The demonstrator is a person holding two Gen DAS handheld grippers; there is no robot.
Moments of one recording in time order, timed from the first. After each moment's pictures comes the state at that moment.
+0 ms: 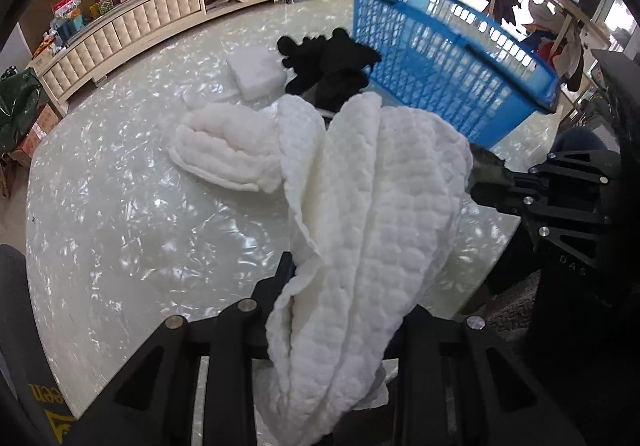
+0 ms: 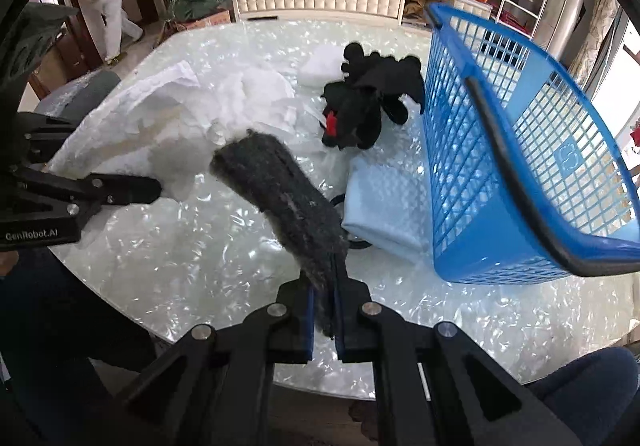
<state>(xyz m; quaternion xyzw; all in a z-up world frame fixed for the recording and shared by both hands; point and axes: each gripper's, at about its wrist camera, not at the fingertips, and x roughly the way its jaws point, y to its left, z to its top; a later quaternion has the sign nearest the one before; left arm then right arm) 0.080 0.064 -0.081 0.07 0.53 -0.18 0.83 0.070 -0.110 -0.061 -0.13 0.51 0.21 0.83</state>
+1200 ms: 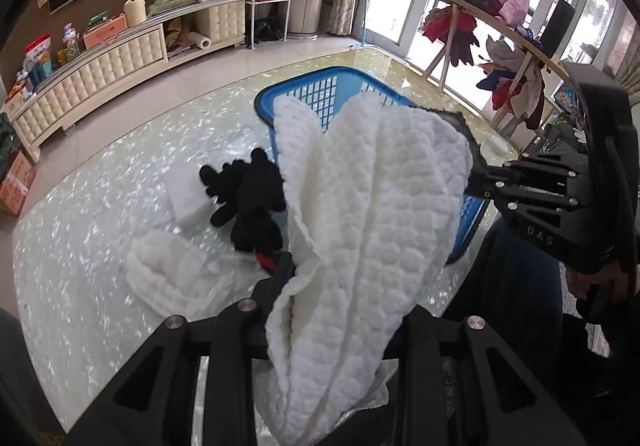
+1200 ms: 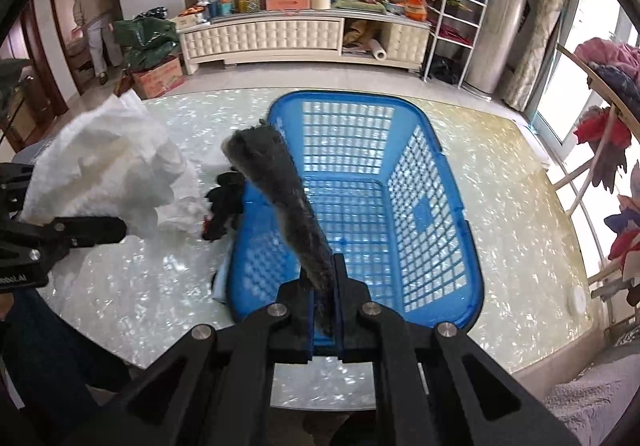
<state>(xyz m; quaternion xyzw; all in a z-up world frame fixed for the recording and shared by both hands) 0.144 -0.015 0.001 0.04 0.47 -0.25 0.85 0.116 -0.197 0.021 -0.10 0.47 0.13 0.87</state>
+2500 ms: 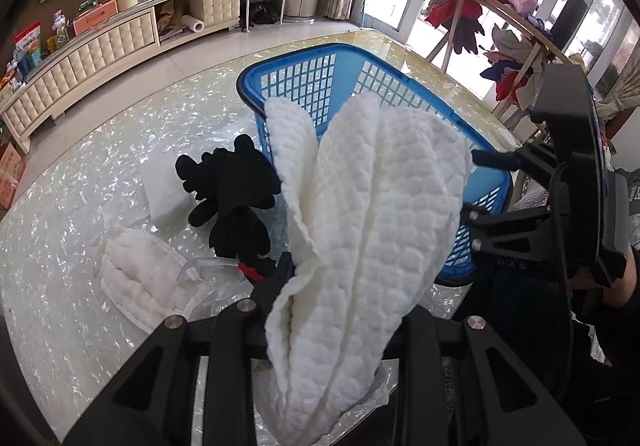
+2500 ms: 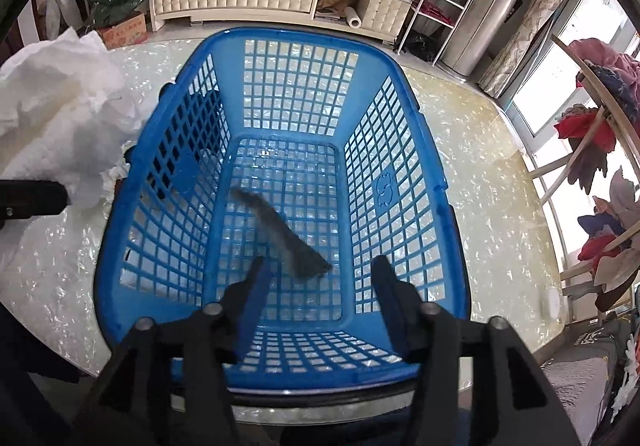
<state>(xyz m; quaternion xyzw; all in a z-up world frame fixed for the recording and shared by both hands) 0.171 -0.037 -0.024 0.04 0.50 -0.25 0.83 0.134 -0.214 -0.016 -0.17 0.51 0.07 0.84</state>
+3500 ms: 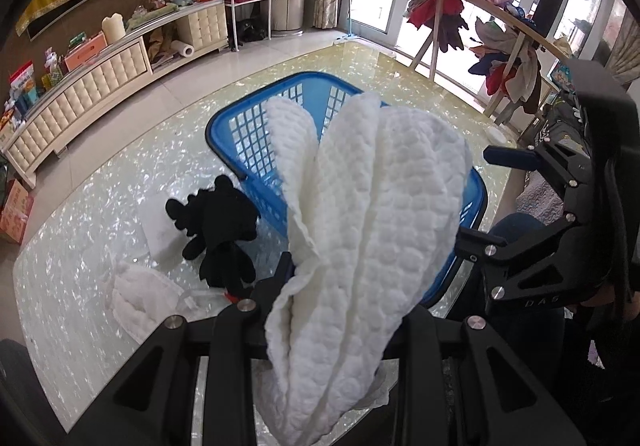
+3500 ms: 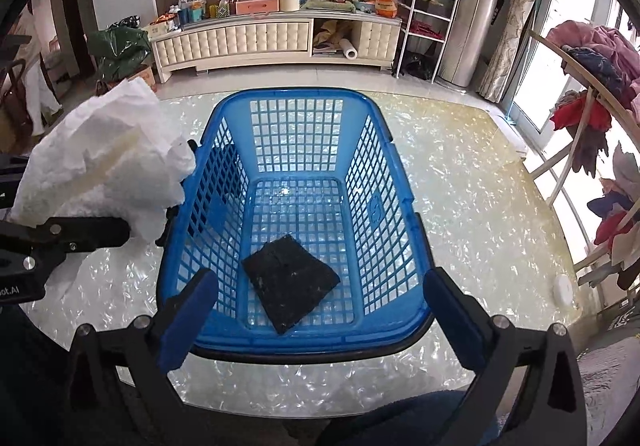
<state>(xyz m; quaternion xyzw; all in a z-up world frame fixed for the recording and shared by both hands) 0.166 -0.070 0.001 0.08 0.47 -0.26 0.84 0.119 -0.235 0.015 -0.09 0.46 0.09 0.88</state>
